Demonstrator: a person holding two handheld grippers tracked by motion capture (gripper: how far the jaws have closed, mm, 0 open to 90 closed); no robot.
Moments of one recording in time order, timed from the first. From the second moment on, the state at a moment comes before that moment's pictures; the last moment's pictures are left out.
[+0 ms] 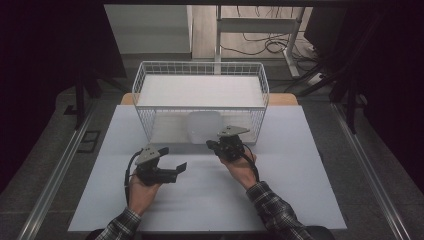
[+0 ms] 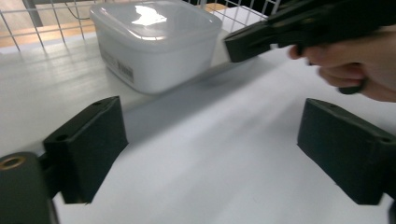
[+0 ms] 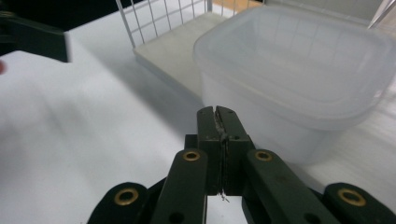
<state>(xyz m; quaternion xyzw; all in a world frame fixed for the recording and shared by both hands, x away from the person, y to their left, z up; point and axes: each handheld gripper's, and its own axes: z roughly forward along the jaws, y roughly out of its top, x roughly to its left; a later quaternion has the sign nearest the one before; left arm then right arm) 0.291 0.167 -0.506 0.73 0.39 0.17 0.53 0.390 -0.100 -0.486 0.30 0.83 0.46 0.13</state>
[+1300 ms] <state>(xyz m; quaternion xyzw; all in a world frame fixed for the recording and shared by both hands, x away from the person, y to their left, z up) 0.262 0.169 -0.518 0.76 0.38 0.13 0.51 0.439 -0.070 -0.509 0.32 0.82 0.44 0.16</state>
